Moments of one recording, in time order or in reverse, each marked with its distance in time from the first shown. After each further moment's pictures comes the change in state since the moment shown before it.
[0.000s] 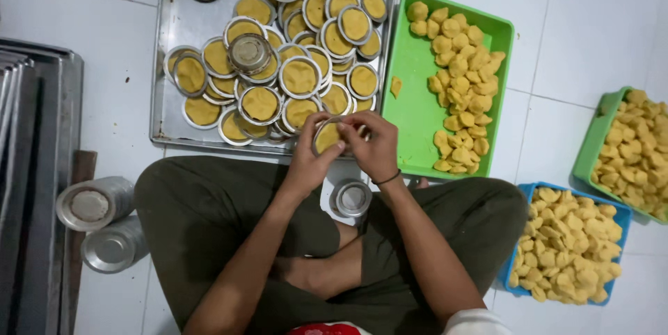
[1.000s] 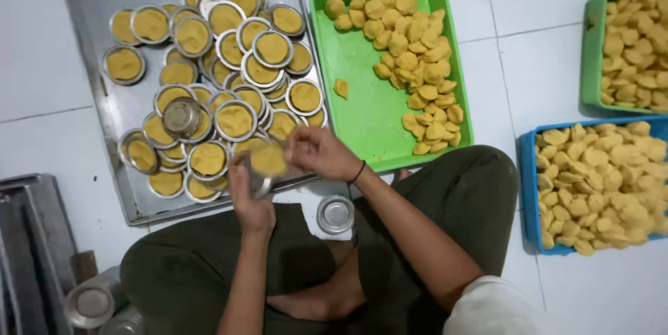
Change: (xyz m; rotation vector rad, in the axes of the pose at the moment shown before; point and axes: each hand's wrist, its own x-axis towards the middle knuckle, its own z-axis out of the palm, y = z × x) left_hand 0.007 -0.036 -0.009 -0.229 0.321 0.067; right_hand 0.011 0.028 -0.021 0.813 -0.324 0.413
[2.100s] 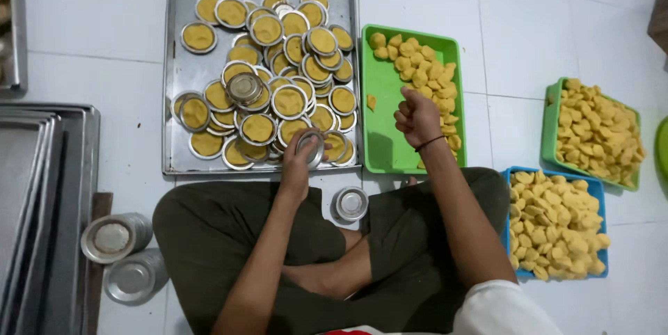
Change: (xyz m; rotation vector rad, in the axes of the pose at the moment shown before) left_hand -0.007 0.033 0.009 -0.053 -0.186 -0.302; right_hand -0.004 -0.058 -0.083 0.094 0.576 0.136
